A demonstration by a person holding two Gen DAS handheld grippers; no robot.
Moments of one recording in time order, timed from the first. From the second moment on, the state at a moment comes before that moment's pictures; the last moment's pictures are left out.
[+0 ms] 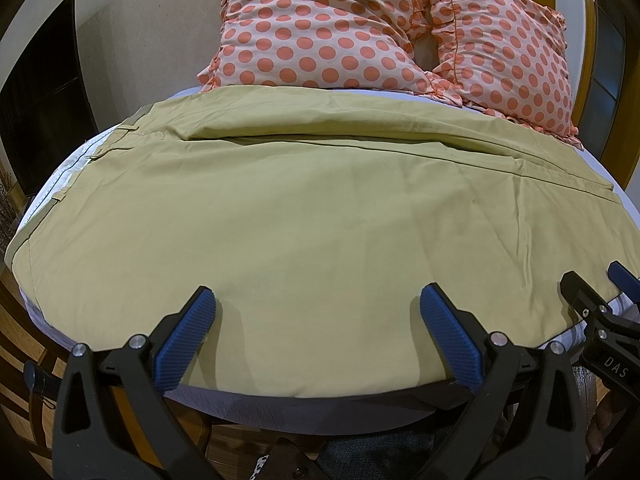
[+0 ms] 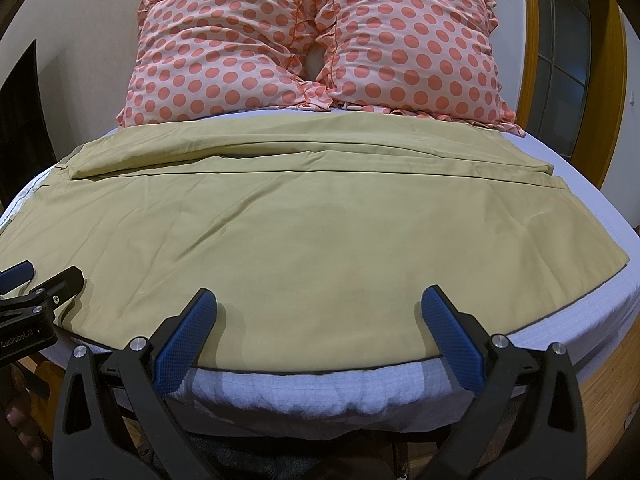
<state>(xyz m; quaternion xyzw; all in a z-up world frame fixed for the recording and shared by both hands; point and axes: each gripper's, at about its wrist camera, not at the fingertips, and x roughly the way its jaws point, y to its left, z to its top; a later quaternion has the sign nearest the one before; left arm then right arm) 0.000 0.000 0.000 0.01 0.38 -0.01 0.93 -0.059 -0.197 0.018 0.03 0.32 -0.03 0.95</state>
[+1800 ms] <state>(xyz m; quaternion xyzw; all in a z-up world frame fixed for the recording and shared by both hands) 0.081 0.004 0.050 0.07 0.31 -0.02 0.95 0.307 -0.473 0.022 0.21 0.39 -0.38 0.81</state>
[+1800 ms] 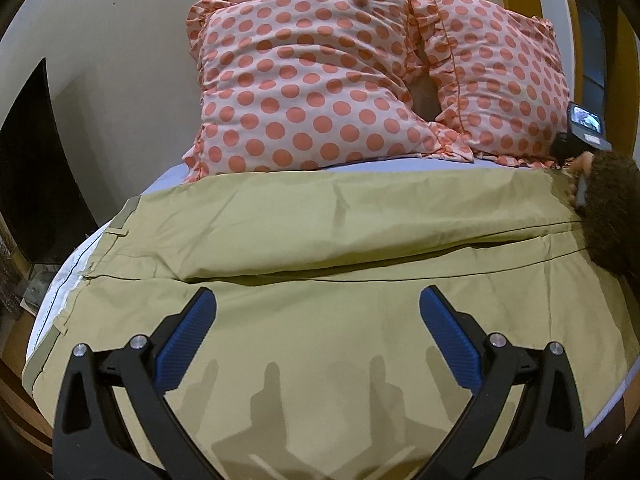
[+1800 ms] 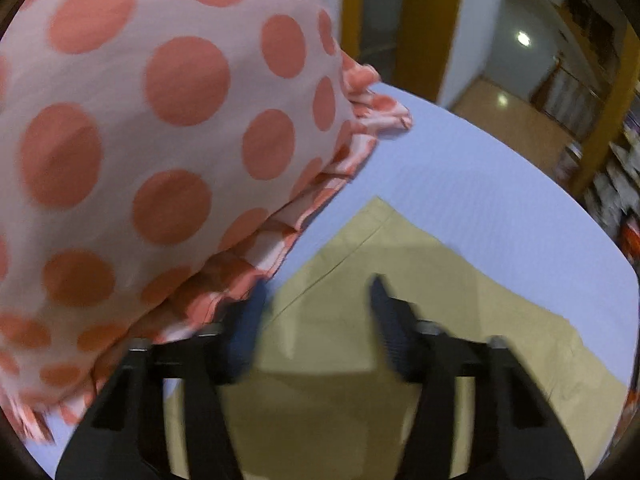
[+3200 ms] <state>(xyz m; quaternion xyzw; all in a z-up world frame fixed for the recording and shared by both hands) 0.206 0.159 0.065 -0.24 0.39 -0.07 0.89 -0.042 -0.497 0.006 0.52 0.16 -0.07 0.83</state>
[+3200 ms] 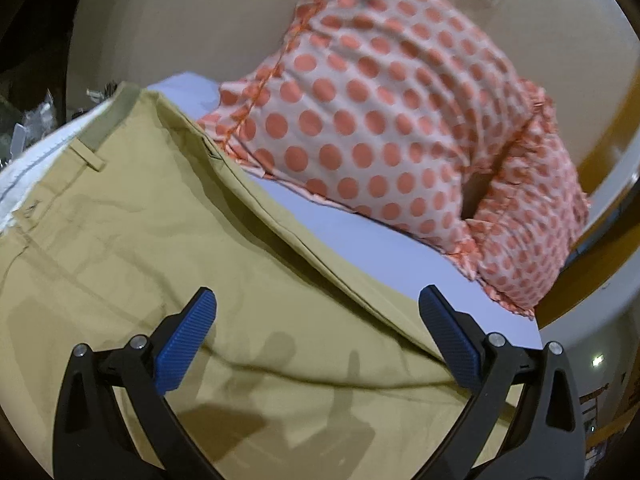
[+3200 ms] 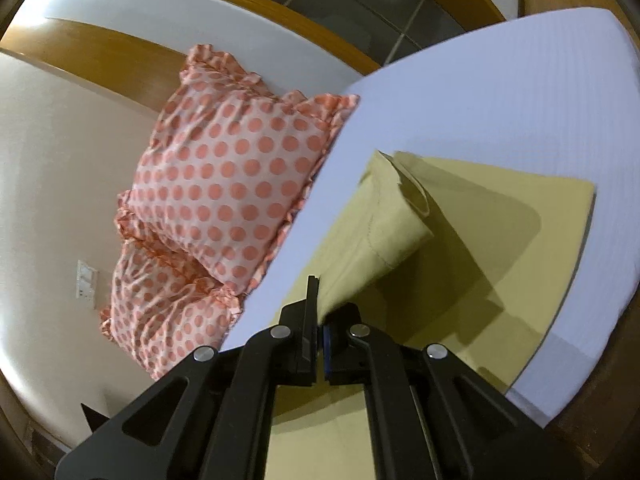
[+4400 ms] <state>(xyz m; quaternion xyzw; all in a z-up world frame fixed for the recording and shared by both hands) -0.041 0.161 0.008 -0.24 0.34 -0.02 0.91 -0.101 -0.510 0.001 0.46 0.18 -0.19 0.85</state>
